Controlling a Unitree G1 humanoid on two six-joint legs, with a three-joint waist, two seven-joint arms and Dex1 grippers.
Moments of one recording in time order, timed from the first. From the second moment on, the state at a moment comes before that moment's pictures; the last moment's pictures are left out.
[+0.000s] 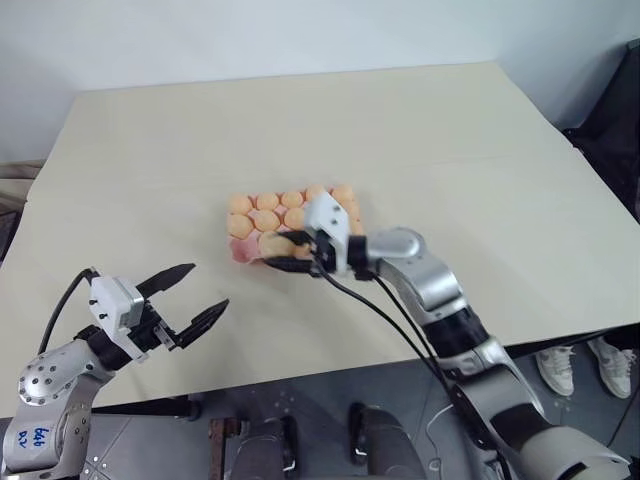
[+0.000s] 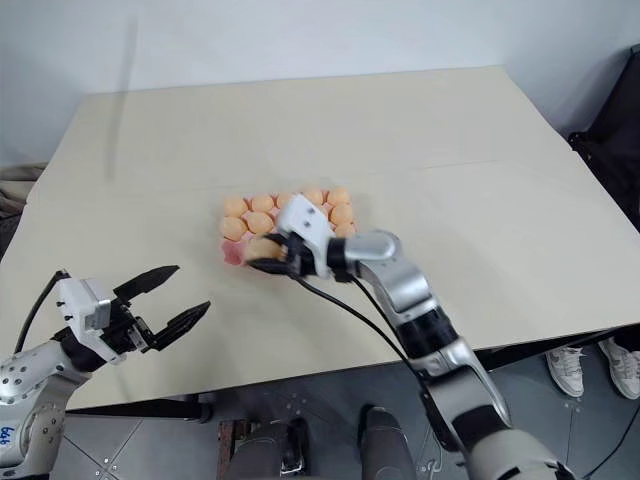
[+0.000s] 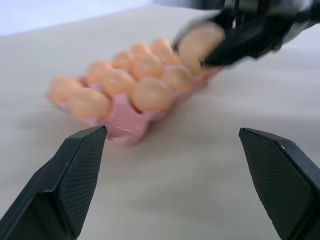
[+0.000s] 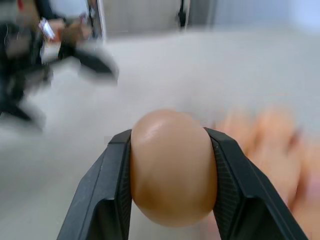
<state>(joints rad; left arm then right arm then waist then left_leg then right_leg) 0.18 0.56 0.40 -0.31 -0.54 0.13 -0.79 -0.94 -0.04 0.30 0.33 0.18 0.33 0.85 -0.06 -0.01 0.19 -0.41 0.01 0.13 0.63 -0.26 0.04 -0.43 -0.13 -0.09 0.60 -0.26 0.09</state>
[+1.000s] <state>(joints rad) 0.19 0.56 0.38 -0.34 -0.54 0.16 -0.74 -0.75 -0.25 0.17 0.20 0.24 0.21 1.06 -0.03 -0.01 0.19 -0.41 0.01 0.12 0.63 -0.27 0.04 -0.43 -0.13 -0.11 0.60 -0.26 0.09</state>
